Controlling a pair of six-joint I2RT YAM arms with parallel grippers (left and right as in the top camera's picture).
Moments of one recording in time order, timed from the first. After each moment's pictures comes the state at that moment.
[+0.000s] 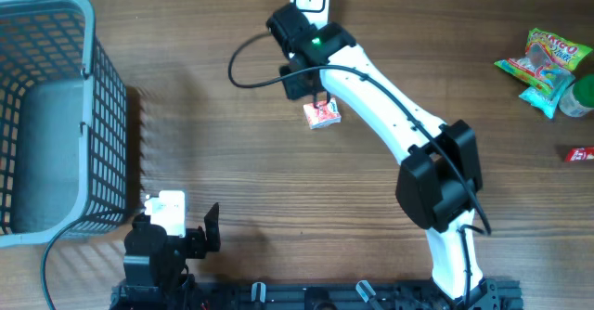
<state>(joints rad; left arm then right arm) -0.06 0.03 0.31 -0.95 0.01 -0.06 0.62 2.18 1.97 -1.02 0.08 0.32</state>
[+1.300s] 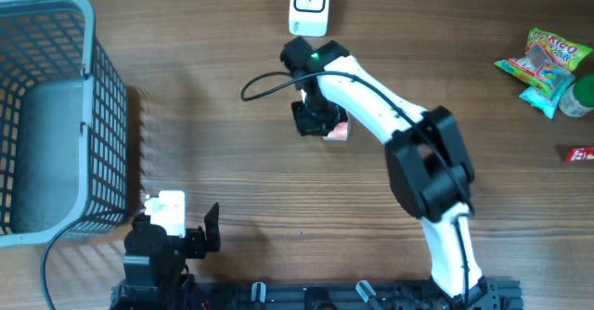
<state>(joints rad) -0.06 0.03 0.31 -0.95 0.01 -0.06 0.59 2.21 1.81 -1.20 -0.09 0.34</state>
